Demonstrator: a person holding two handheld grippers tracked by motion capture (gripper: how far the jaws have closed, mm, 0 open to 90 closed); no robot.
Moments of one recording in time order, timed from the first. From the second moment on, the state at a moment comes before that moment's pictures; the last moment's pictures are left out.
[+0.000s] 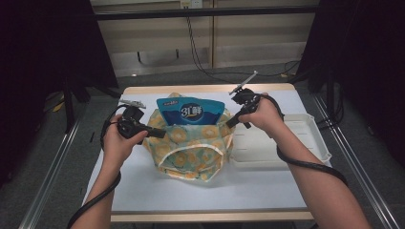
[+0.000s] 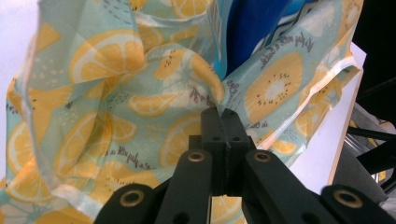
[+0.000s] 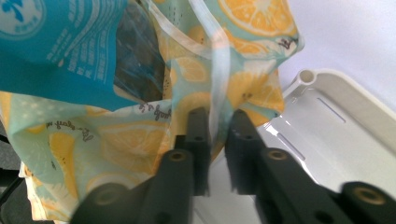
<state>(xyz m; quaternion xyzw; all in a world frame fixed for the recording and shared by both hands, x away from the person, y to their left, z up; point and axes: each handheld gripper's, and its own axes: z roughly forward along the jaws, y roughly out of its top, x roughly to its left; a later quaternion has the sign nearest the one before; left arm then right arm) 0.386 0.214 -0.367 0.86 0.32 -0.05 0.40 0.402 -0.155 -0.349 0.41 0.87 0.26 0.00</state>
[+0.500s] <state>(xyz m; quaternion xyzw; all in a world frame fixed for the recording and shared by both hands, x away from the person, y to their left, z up) 0.381 0.224 -0.387 0.86 0.33 -0.06 0.39 0.402 -0.153 -0.357 0.41 0.87 0.26 0.00</state>
